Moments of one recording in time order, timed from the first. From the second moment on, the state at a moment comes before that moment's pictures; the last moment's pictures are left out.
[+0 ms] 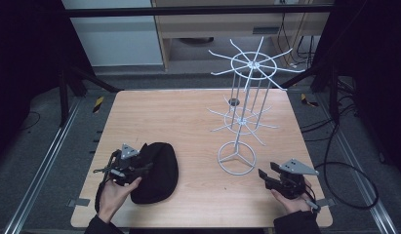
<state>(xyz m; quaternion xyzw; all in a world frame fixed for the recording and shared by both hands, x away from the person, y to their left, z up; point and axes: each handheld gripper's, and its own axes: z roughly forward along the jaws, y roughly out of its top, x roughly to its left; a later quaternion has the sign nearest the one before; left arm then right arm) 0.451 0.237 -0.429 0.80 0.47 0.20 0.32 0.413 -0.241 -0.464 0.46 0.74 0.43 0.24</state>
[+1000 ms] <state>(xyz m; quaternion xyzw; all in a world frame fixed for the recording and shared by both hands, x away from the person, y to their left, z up) 0.422 0.244 -0.385 0.75 0.43 0.26 0.43 0.417 -0.245 -0.471 0.47 0.74 0.42 0.24</state>
